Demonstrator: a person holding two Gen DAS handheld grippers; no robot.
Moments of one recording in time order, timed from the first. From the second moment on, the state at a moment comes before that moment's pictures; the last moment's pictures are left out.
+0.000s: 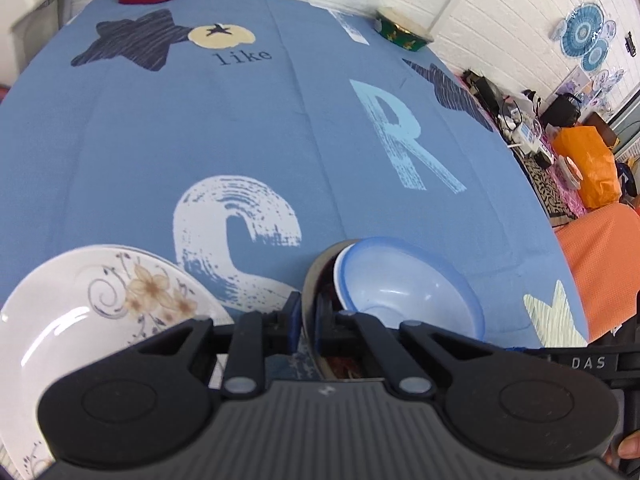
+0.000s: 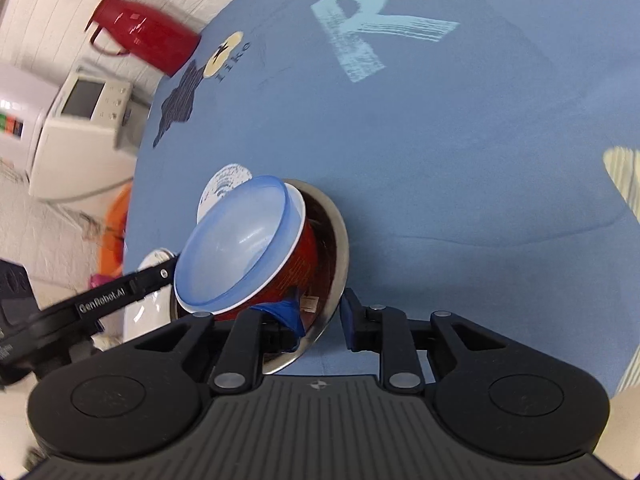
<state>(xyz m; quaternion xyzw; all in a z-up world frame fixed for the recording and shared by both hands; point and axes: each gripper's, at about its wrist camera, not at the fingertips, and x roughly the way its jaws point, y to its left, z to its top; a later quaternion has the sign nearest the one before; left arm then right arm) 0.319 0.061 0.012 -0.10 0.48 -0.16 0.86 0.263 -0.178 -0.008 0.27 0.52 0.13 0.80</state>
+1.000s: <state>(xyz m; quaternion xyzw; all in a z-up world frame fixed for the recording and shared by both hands) 0.229 0.215 0.041 -0.12 0.38 0.00 0.92 0.268 -0.003 0.001 0.14 0.52 0.29 0.79</state>
